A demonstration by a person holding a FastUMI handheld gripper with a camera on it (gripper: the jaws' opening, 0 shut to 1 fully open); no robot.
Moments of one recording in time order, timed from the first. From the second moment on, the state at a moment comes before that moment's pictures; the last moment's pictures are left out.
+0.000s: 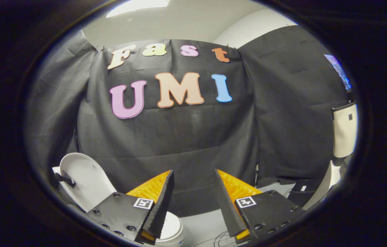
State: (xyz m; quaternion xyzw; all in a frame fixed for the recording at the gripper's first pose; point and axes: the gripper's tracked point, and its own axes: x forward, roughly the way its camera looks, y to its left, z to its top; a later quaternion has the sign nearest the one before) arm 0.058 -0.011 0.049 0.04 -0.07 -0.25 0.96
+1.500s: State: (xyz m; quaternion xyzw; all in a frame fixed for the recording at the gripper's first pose) arm 0.064 -0.005 -0.036 -0.02 0.07 -0.05 1.00
